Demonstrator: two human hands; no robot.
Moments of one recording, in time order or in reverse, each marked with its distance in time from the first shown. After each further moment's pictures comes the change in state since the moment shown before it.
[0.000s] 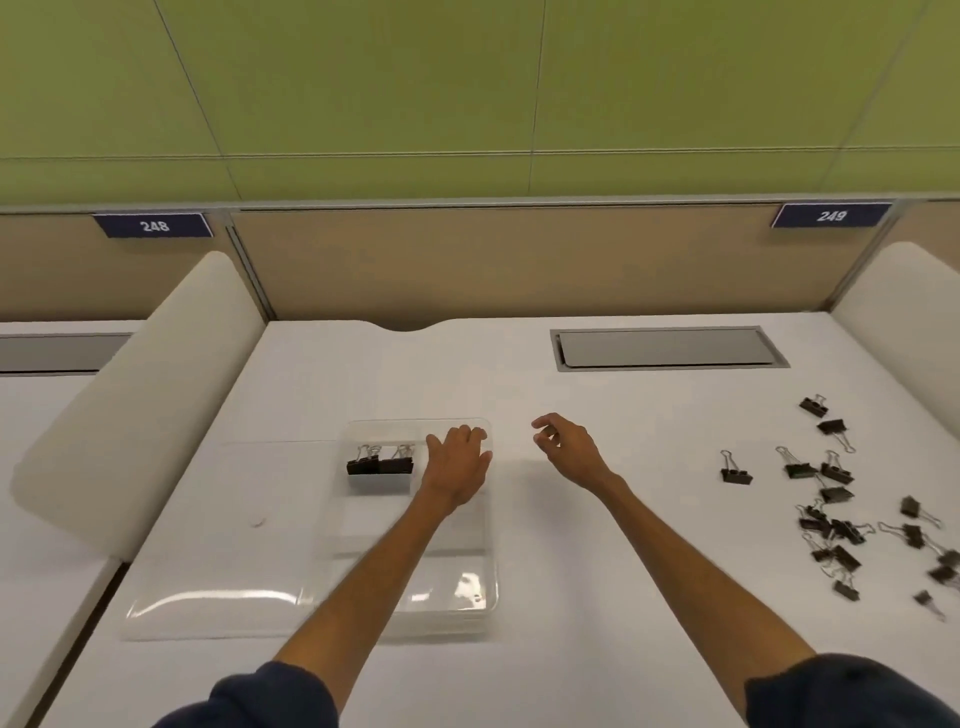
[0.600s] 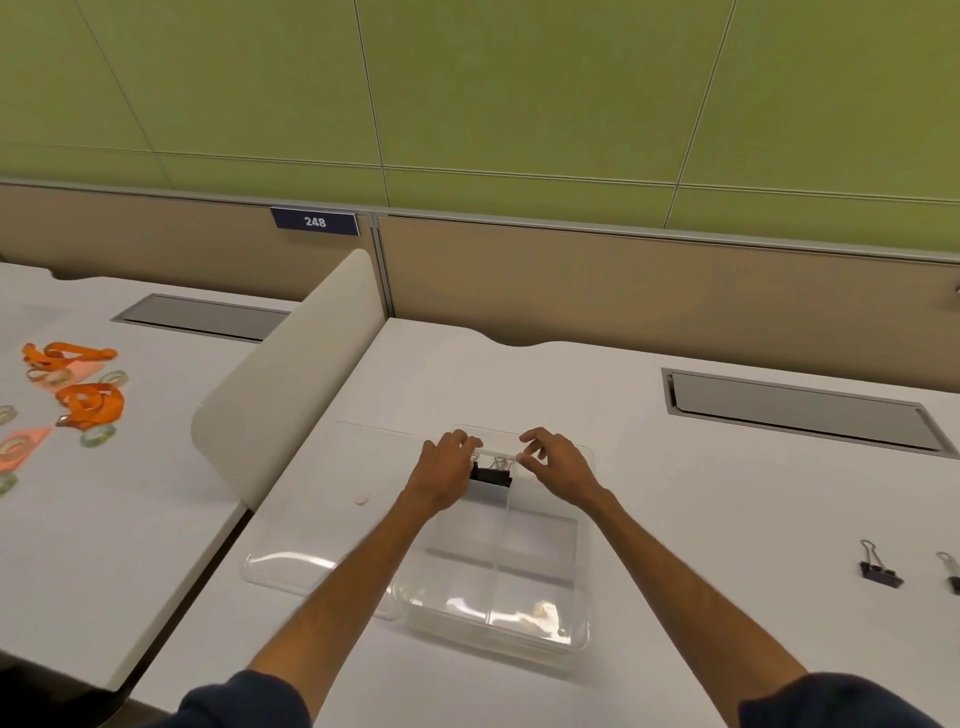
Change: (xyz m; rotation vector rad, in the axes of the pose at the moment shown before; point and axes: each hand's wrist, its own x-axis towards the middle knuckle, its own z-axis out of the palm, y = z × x) left_hand -0.052 -0.147 -0.026 0.006 0.045 -0.127; right_hand 0.038 -0.101 0.114 -0.072 -0.192 -0.295
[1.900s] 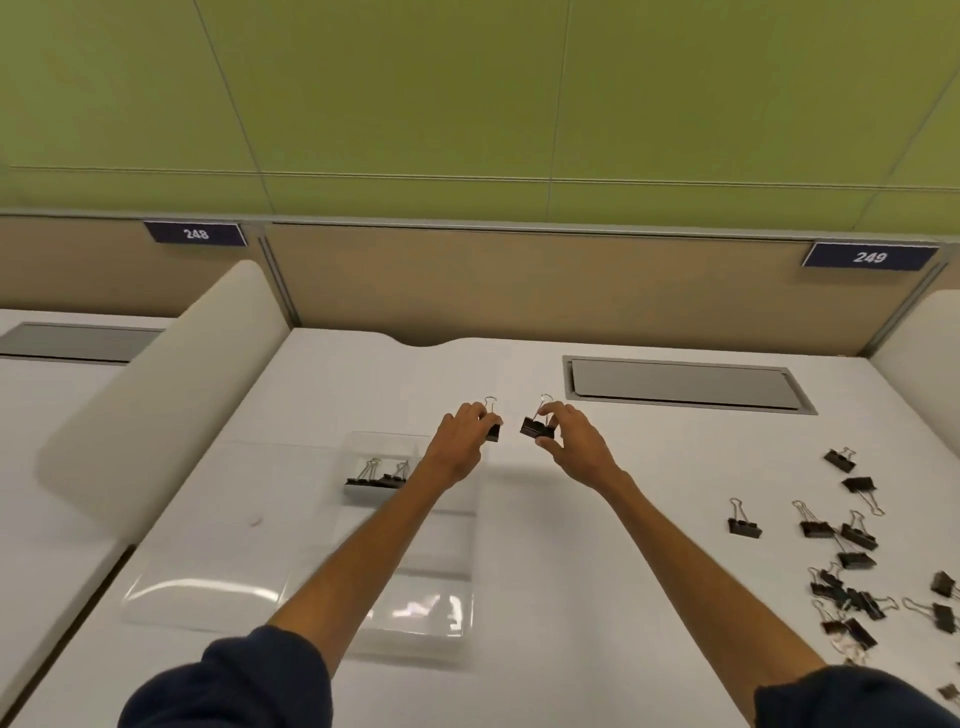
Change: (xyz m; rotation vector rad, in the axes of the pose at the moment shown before) left_hand 0.079 0.172 -0.011 -0.076 0.072 0.226; right_hand -0.063 0.094 -0.148 -0.146 0.159 0.073
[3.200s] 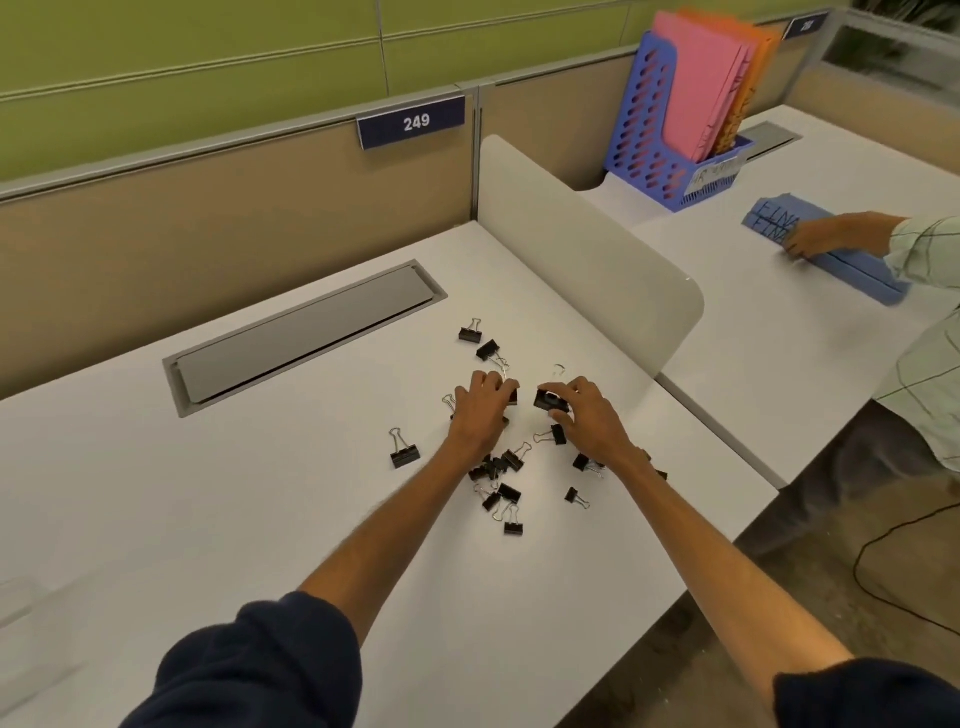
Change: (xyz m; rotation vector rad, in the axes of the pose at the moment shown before) left_hand 0.127 0.487 0.170 -0.172 -0.183 0.555; right_hand -0.287 0.339 -0.218 -0.219 0.266 0.637
